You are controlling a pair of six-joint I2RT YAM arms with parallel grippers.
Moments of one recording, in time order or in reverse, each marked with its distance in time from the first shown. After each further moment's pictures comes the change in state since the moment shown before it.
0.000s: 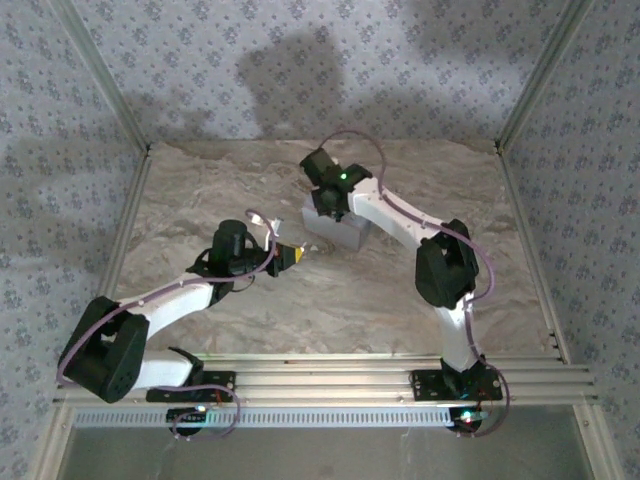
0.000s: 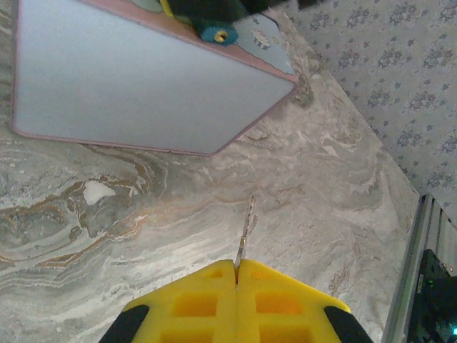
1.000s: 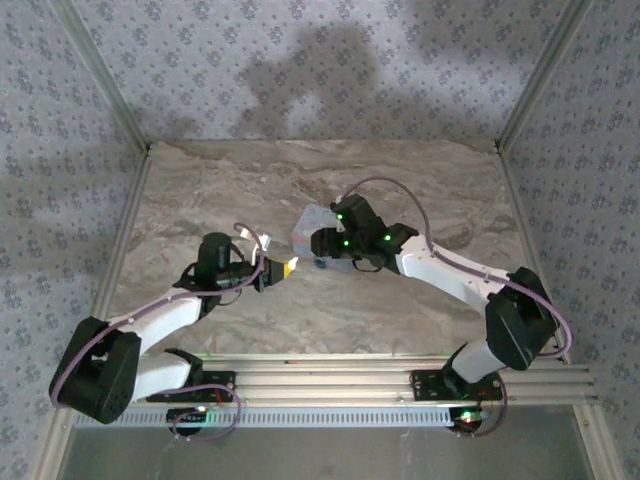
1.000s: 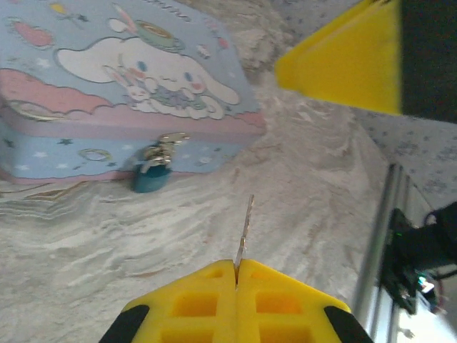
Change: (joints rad) left arm 0.091 -0.119 -0.133 -0.010 0.190 0.048; right arm 0.037 -0.524 -0.749 0.544 -0.494 0.312
